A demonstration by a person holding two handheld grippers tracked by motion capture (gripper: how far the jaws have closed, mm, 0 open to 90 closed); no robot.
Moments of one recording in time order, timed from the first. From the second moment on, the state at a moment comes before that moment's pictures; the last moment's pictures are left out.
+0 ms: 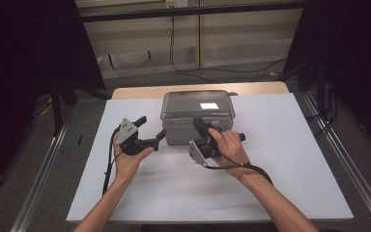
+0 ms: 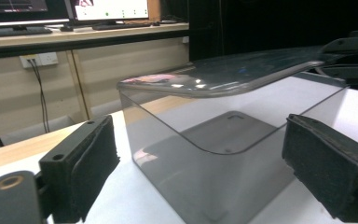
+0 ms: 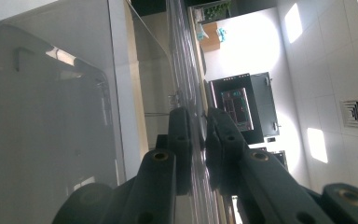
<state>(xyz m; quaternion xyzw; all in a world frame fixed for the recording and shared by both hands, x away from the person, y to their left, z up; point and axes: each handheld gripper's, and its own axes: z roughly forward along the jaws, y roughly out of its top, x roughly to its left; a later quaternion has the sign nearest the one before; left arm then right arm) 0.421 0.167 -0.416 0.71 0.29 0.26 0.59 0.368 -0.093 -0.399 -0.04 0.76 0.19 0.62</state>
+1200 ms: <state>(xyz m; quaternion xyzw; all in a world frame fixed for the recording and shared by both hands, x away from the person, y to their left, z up) 0.457 0.143 -0.414 0.70 0.28 0.28 0.59 0.376 -0.103 -0.393 0.02 0.75 0.24 0.61</state>
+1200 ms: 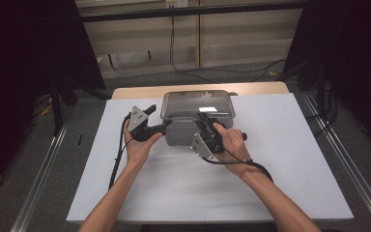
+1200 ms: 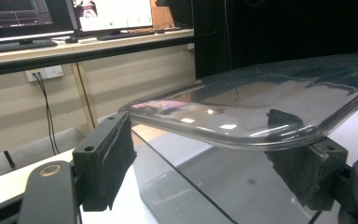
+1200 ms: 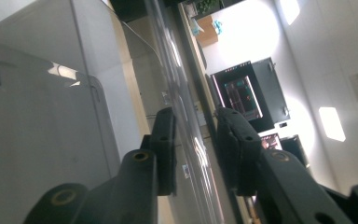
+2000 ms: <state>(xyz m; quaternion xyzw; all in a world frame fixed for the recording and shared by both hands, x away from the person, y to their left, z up) 0.462 0.140 -0.403 0.70 0.27 0.29 0.59 0.403 -0.175 -0.390 0.23 0.73 0.41 0.50</state>
